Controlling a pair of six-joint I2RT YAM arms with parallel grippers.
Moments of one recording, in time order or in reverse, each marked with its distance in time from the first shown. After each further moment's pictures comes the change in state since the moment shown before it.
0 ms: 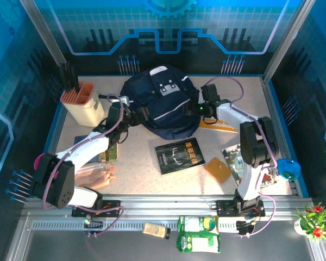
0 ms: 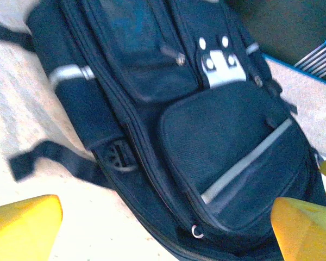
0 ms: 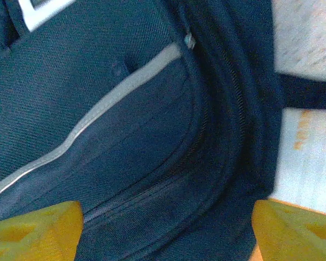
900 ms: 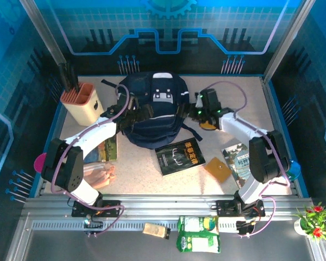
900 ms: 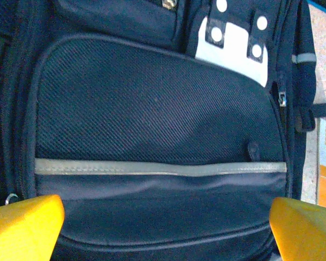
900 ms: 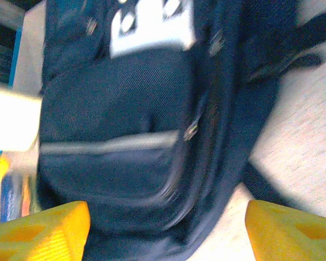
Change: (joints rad) left arm -0.014 0.154 0.256 -0.320 0.011 -0.063; right arm 0.039 -0.215 -0.161 0.113 -0.130 0.215
